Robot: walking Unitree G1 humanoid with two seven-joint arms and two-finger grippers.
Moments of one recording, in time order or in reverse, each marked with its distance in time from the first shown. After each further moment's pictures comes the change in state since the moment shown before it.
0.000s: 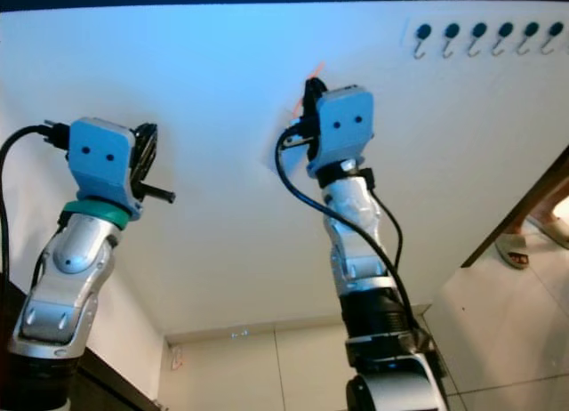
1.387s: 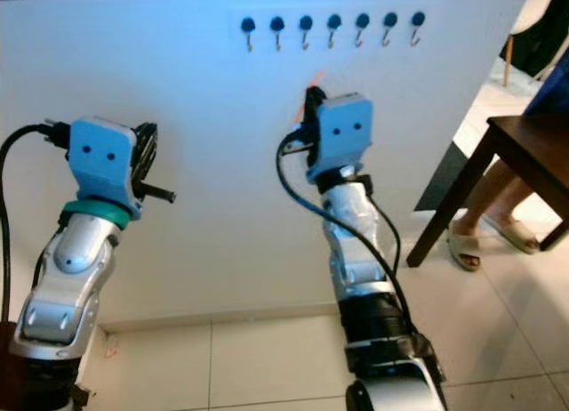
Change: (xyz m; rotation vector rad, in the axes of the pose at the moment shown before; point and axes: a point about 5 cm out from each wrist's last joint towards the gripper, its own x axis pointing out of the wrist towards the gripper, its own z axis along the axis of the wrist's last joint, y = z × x) left arm 0.000 -0.002 0.001 -0.002 0.017 0.000; right arm -0.006 0.000 -0.007 0.008 0.026 -0.004
